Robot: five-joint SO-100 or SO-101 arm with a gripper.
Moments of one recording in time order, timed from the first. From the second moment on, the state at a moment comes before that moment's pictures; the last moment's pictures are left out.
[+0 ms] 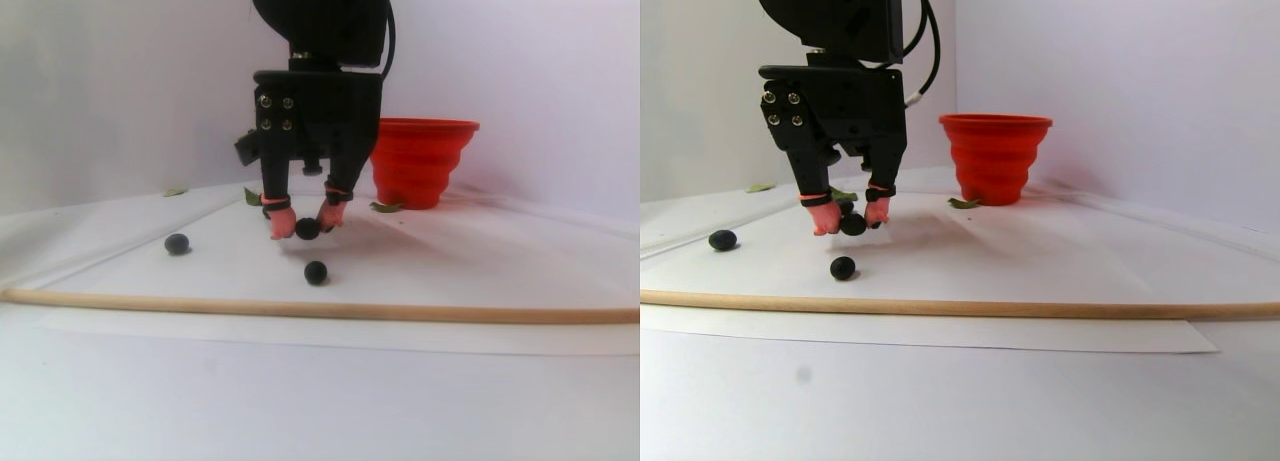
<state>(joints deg) 3.9 99.1 138.4 5.6 -105.9</state>
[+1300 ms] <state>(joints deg) 6.6 118.3 138.5 17.2 -107.7</state>
